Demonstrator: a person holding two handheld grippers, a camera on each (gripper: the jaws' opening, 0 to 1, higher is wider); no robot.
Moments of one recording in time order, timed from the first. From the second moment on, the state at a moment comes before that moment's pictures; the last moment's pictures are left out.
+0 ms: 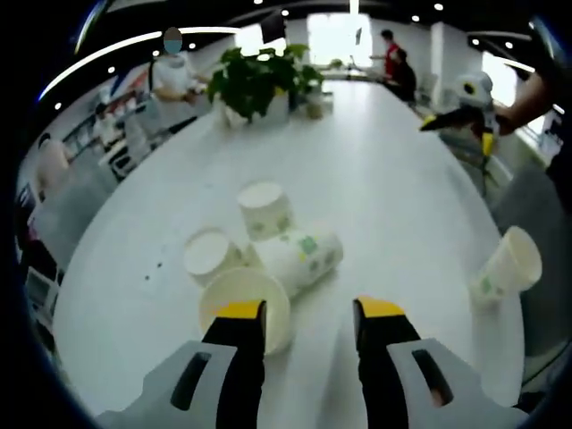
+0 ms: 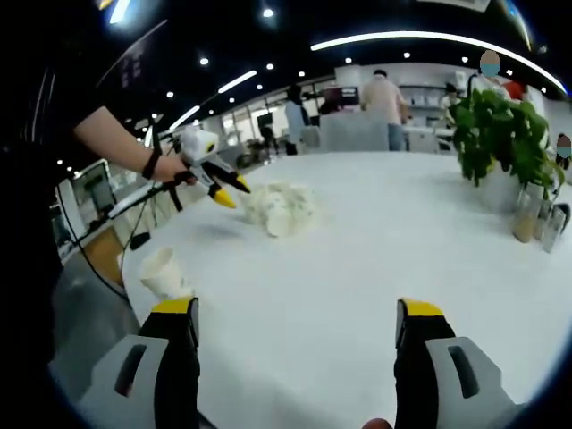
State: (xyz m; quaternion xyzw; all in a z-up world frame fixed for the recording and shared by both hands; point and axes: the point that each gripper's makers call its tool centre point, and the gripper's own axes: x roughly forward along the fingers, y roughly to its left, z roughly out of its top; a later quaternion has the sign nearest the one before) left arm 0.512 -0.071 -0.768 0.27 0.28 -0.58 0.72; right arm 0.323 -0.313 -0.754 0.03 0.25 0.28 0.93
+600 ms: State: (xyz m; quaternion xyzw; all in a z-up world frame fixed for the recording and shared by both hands) left arm 0.519 -0.073 -0.774 0.28 0.29 -0.58 0.71; right arm 0.325 -0.313 -0.750 0.04 0.24 0.28 0.93
